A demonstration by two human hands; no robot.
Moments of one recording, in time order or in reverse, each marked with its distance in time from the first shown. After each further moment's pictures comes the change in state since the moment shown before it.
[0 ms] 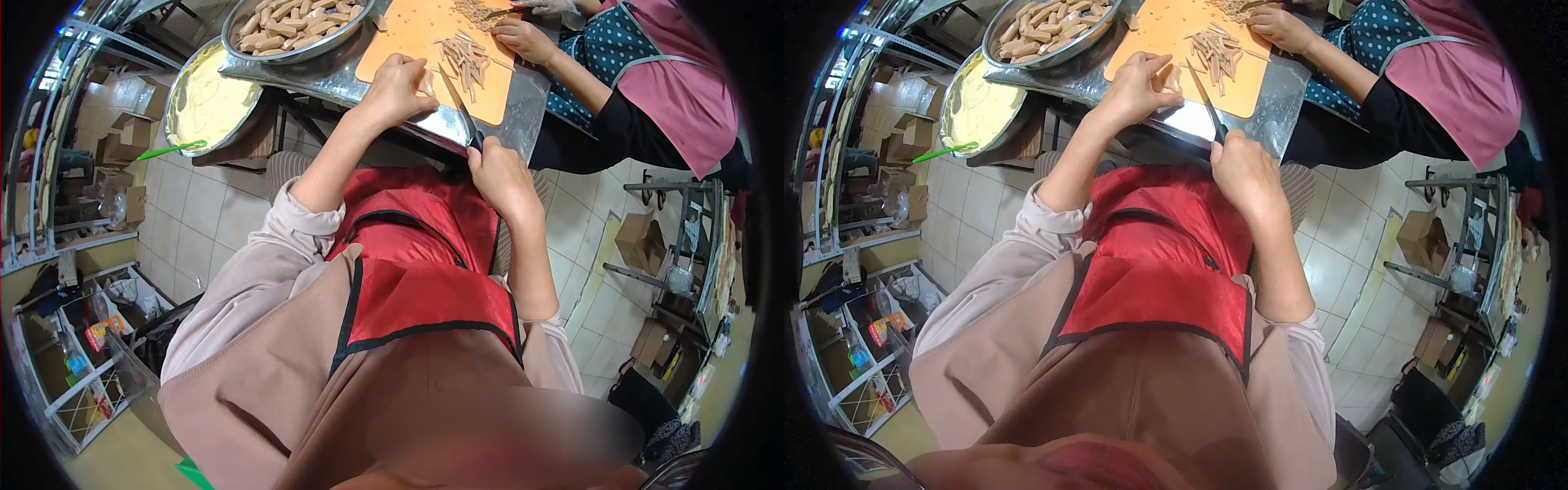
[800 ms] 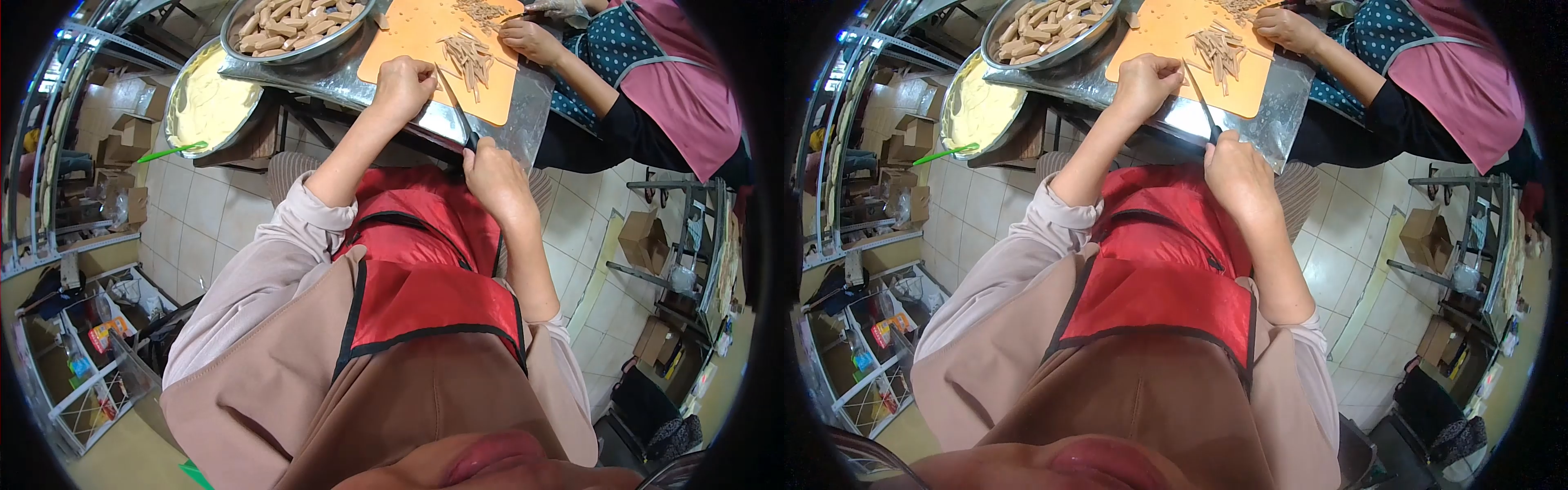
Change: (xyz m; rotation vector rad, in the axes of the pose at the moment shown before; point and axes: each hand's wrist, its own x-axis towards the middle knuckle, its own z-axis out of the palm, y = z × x) left_hand 0.011 0.006 0.015 -0.102 0.017 -0.210; right_hand 0.000 -0.009 0.010 0.000 0.019 -0.026
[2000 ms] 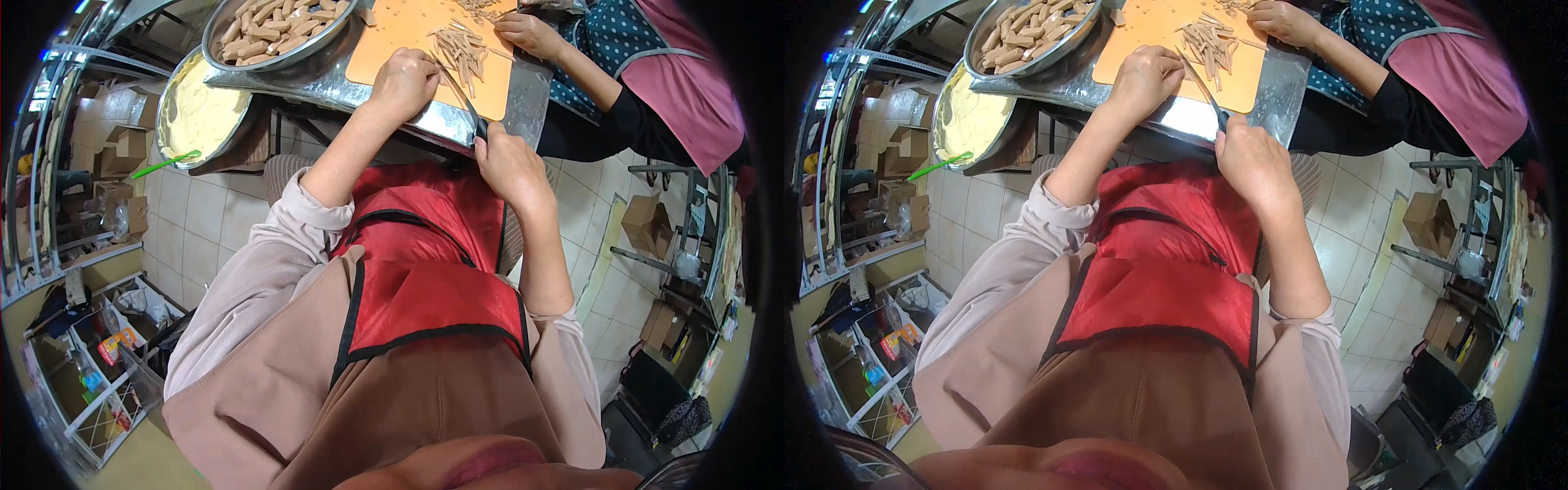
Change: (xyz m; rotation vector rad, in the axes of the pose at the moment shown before) left_hand 0.011 -0.006 0.011 0.144 -0.004 0.360; right_hand 0.013 0.011 -0.019 -0.054 -0.019 -0.013
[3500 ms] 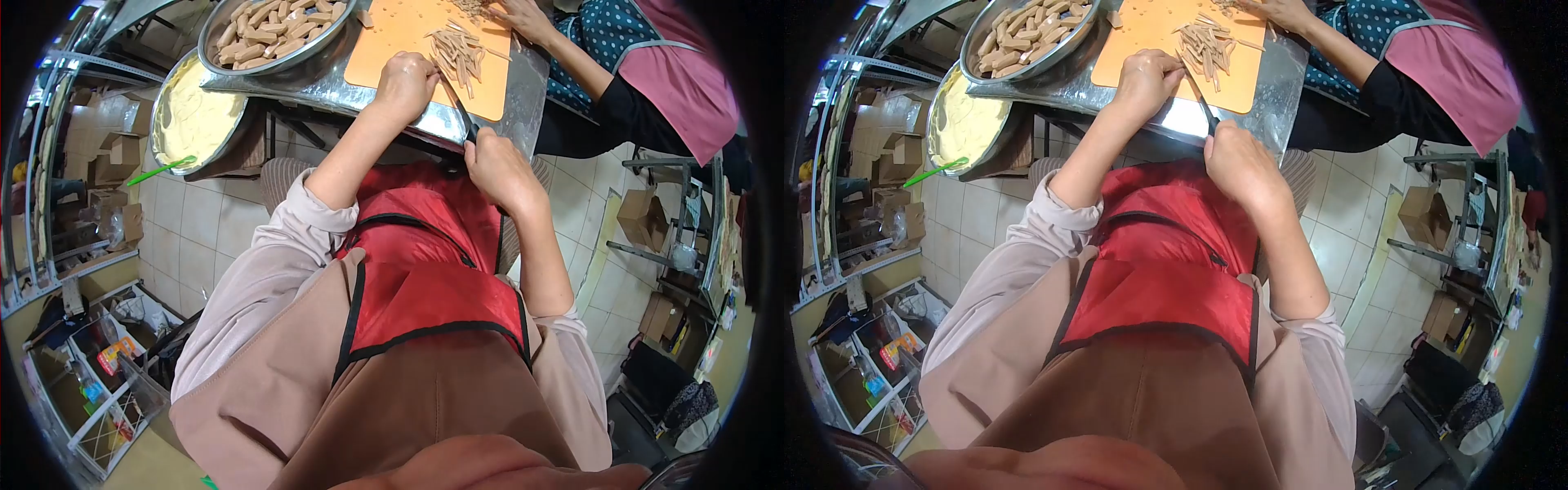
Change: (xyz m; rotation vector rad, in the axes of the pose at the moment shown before) left_hand -0.001 0.000 0.008 -0.015 0.034 -0.052; right_hand 0.003 -0.007 0.011 0.109 -0.046 -0.008
